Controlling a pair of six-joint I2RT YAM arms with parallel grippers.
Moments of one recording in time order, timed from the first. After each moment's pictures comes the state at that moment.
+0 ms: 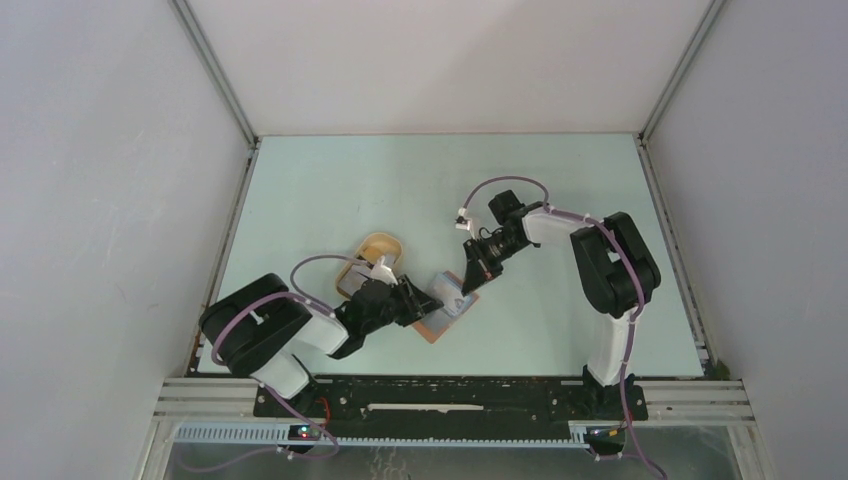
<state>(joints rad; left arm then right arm) -0.80 1.55 0.24 0.85 0.05 -1.14 0.44 1.94 1.19 -0.61 -0.92 -0.15</state>
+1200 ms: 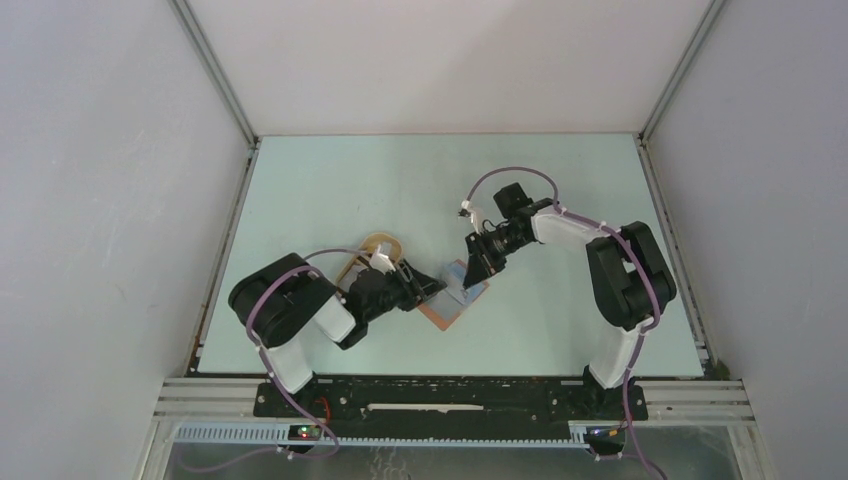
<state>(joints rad) -0.70 1.75 0.28 1.15 0.15 -1.18 0.44 1.83 1.17 -0.61 -0.88 -0.18</state>
